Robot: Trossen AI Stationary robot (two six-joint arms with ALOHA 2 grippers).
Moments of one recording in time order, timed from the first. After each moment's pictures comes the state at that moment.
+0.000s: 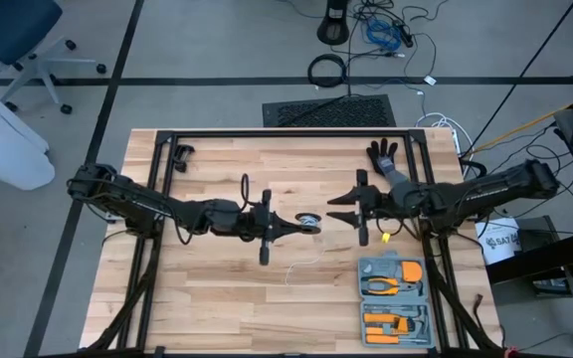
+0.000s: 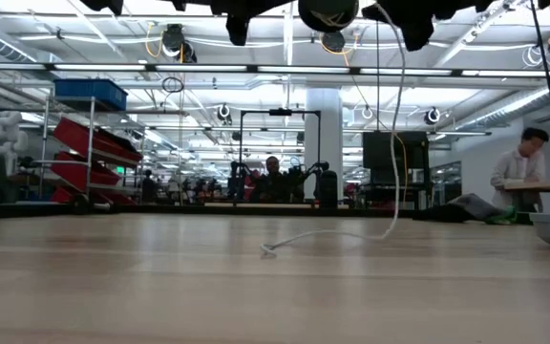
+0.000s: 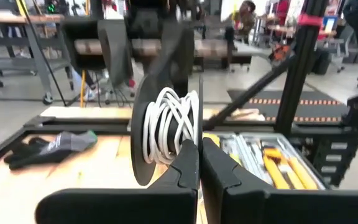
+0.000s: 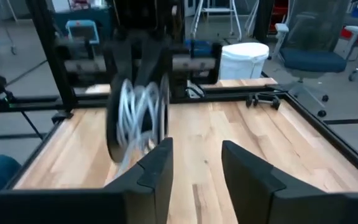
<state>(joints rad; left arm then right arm) -0.19 1.49 0.85 0.58 -0.15 -0.02 0.17 0.96 0.65 0.16 0.21 0.09</state>
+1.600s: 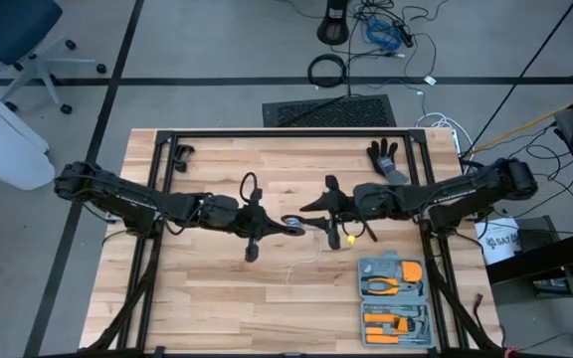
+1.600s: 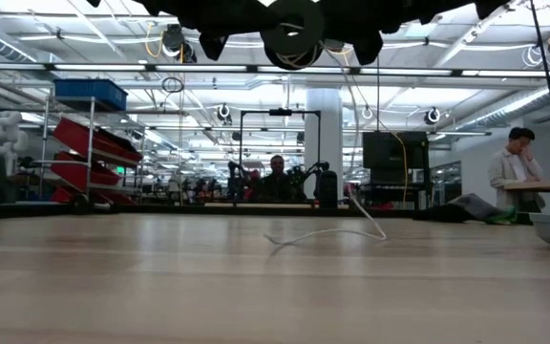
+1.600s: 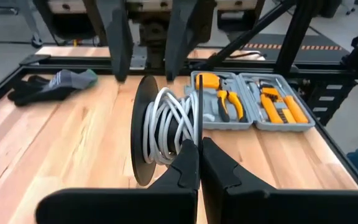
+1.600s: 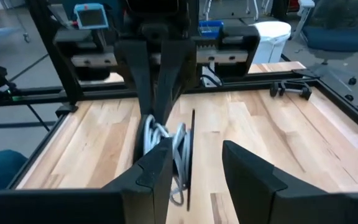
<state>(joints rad) -0.17 1.36 0.85 0.19 -0.09 -0.07 0.10 1.30 0.81 0.25 0.10 0.11</state>
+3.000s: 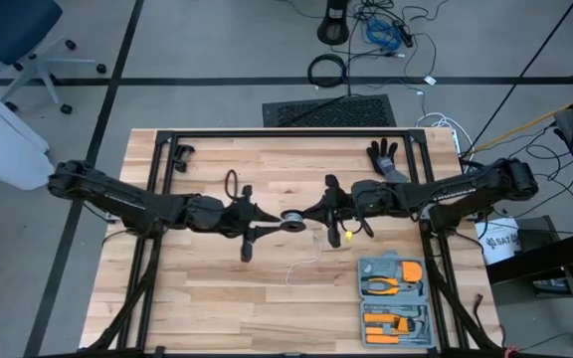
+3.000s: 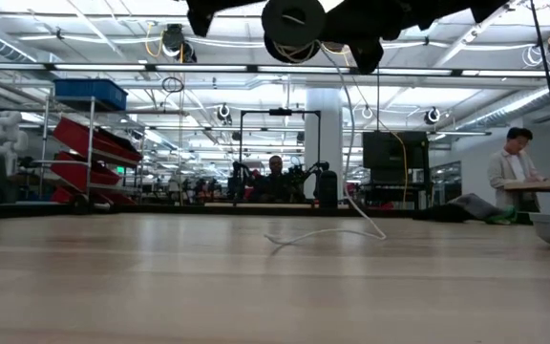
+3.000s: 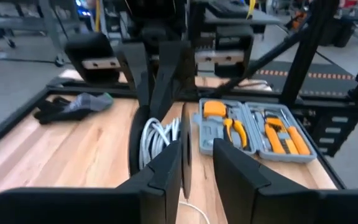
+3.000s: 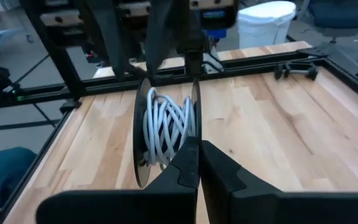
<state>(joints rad) -0.23 1.27 0.85 0.21 -0.24 -0.10 0.08 1.29 0.81 0.20 0.06 0.18</state>
